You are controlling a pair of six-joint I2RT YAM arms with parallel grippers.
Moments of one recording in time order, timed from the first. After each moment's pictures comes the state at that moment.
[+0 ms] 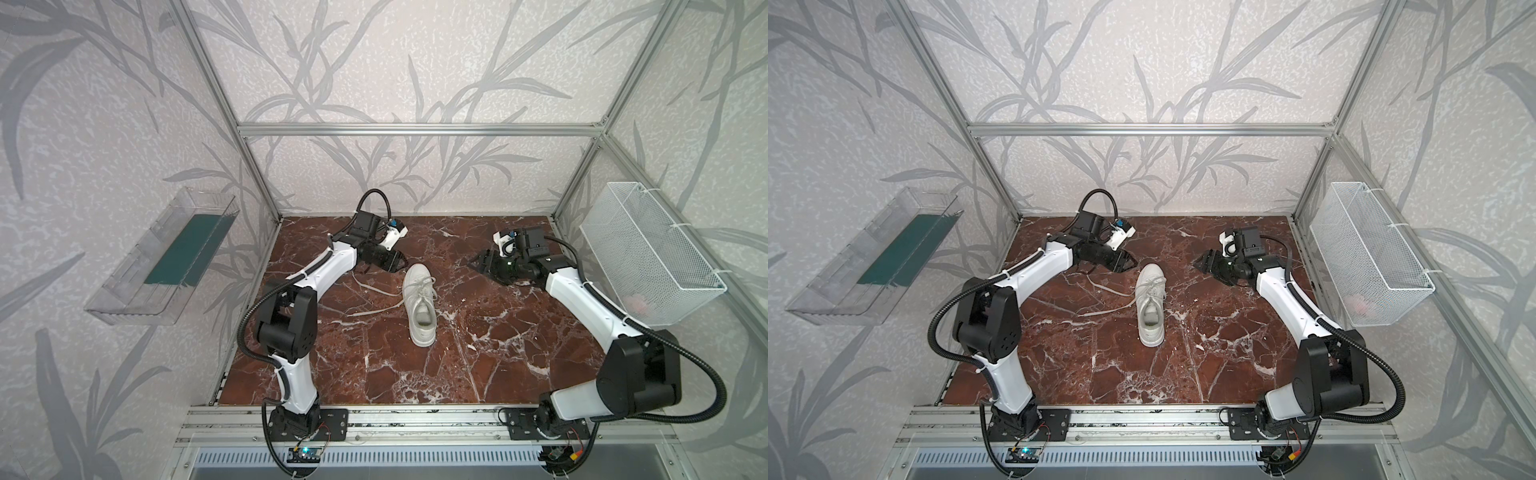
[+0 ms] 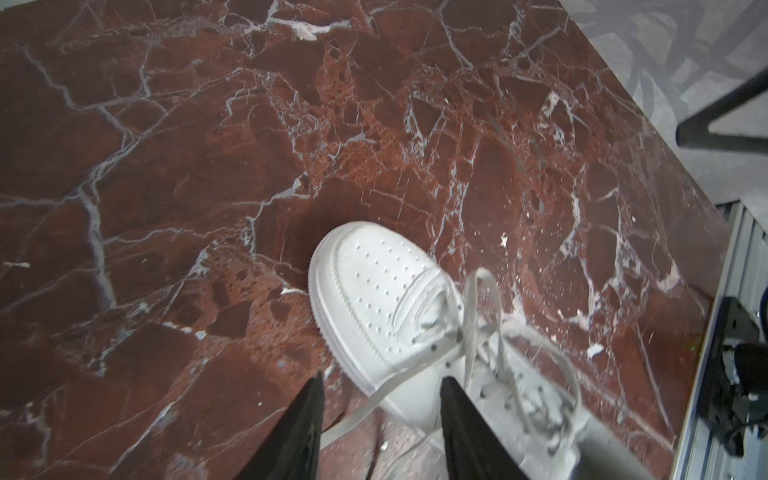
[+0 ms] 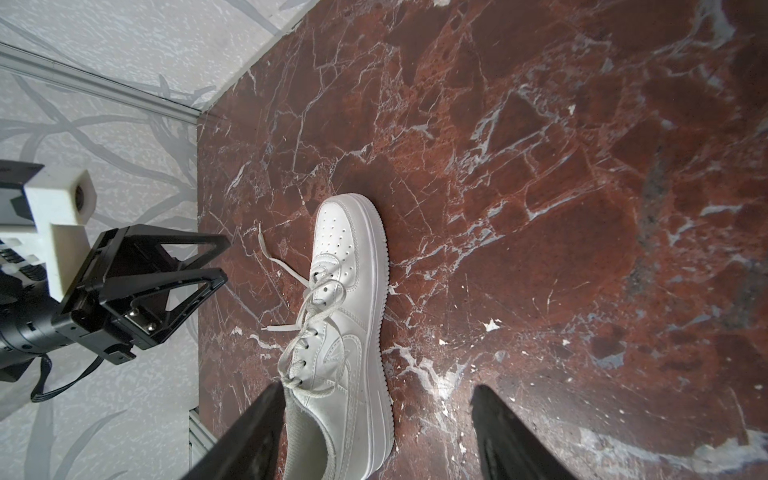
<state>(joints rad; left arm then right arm) -0.31 1.83 1.43 -0.55 0.57 0.26 0.18 1.46 1.13 -0.53 -0.48 0.57</state>
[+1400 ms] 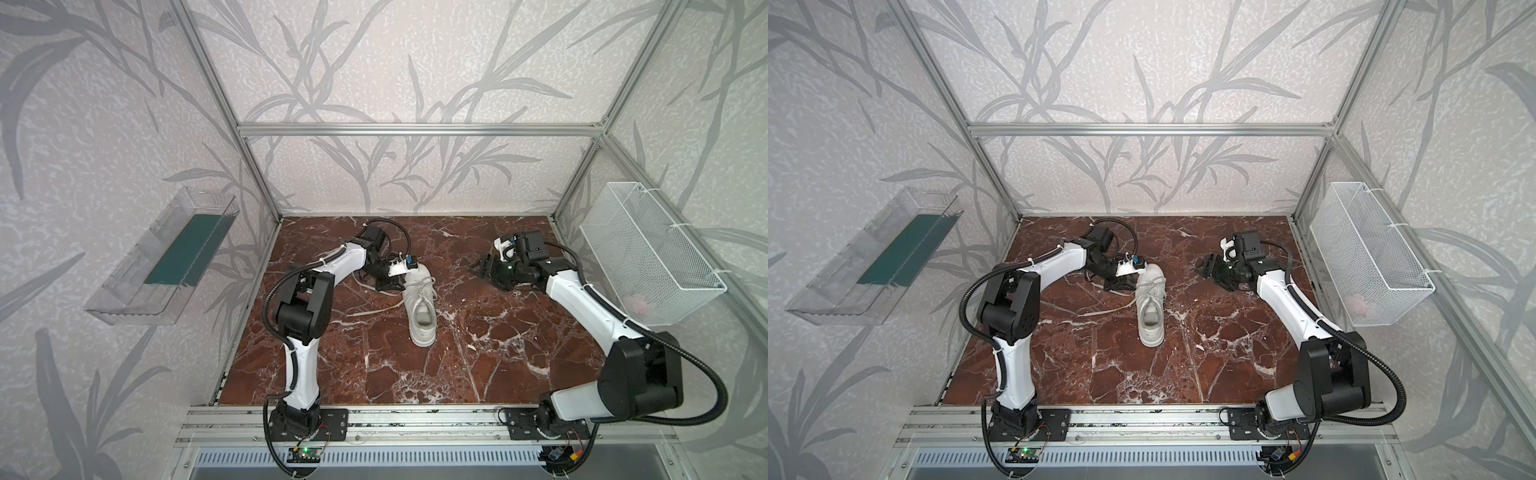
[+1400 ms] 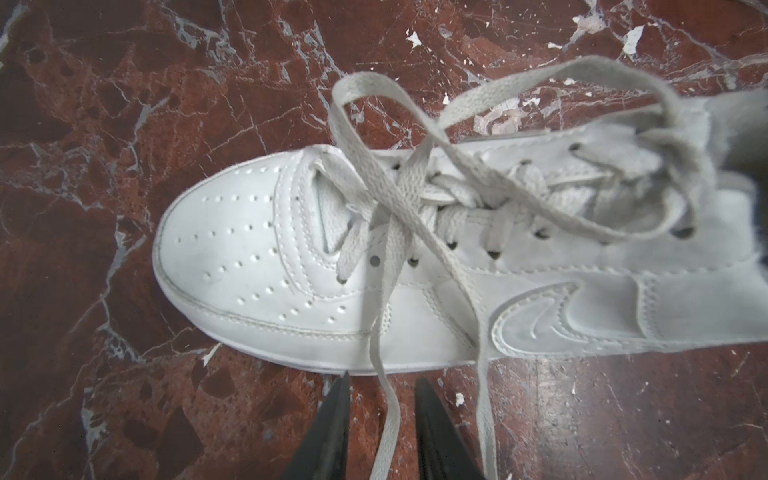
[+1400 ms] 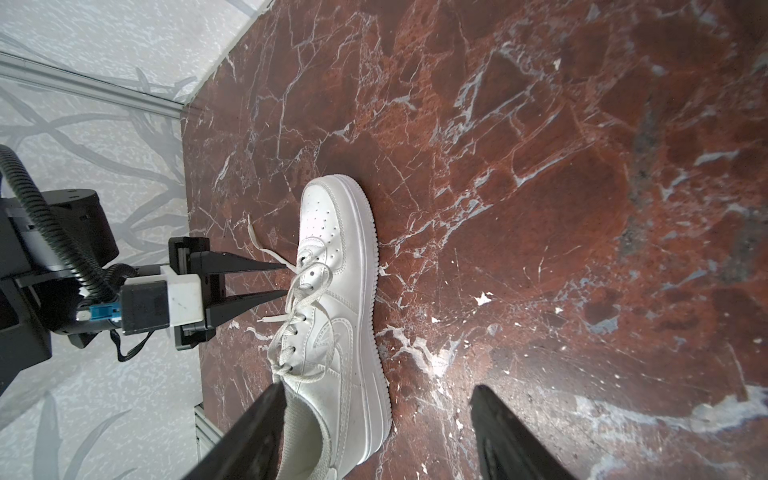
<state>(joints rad) -0.35 2.04 1.51 -0.75 0.62 1.13 0.18 1.45 1.10 -0.56 -0.48 0.60</state>
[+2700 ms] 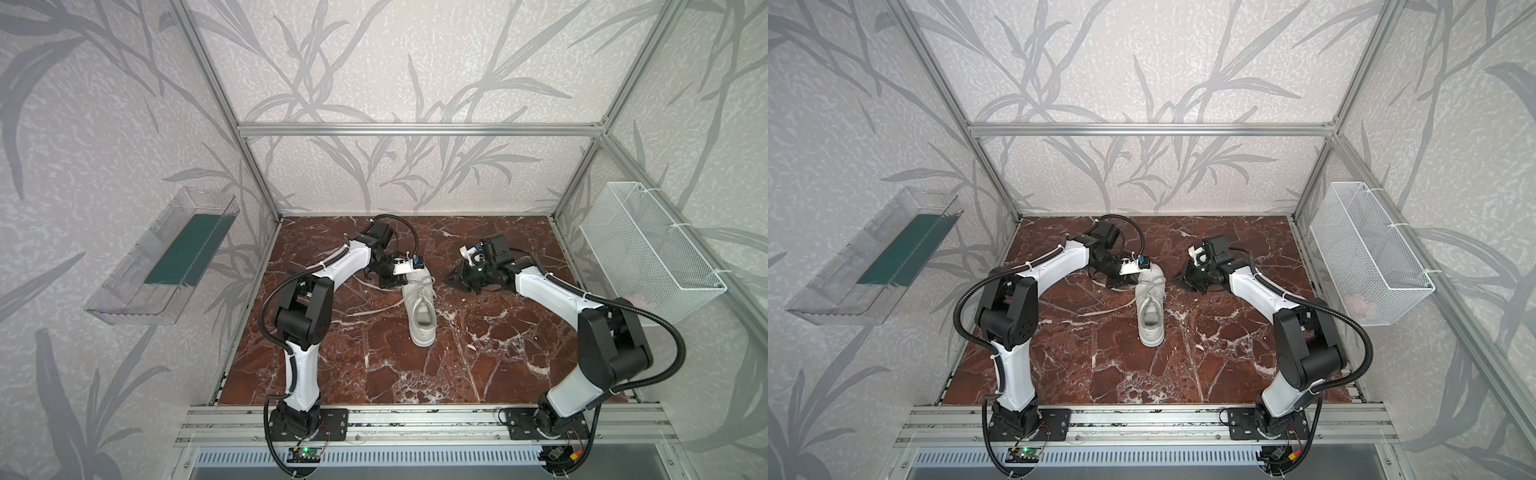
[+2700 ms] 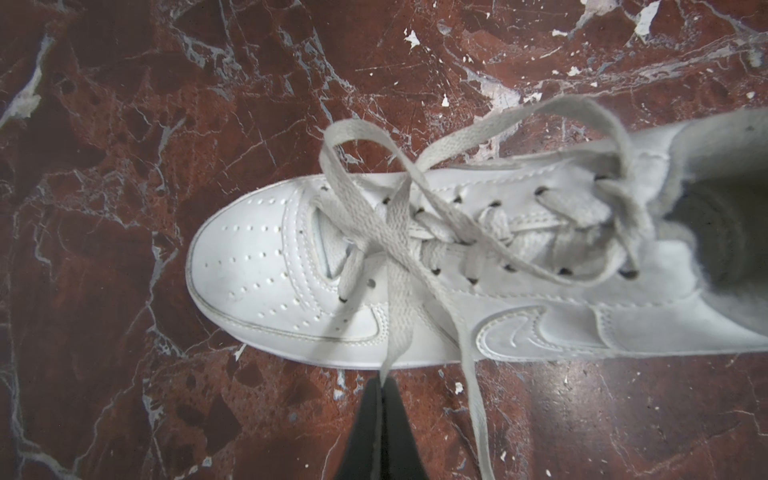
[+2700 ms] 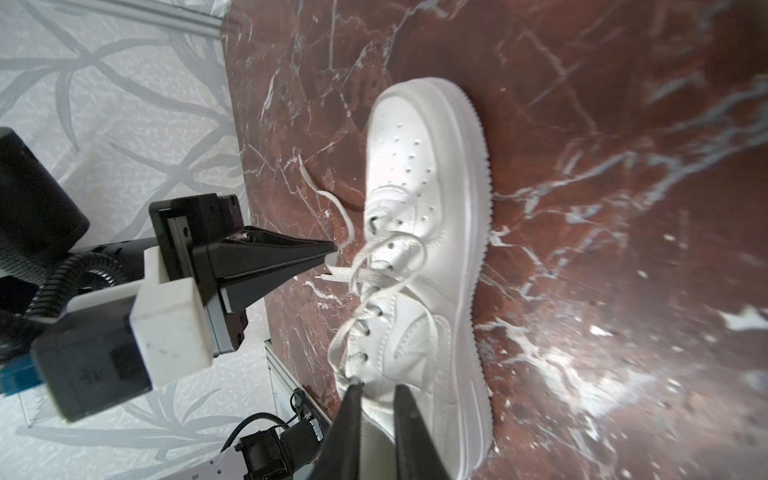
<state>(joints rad) -0.39 1.99 1.55 -0.80 0.52 1.13 0.37 1.66 1.12 -0.32 -0.67 0.83</state>
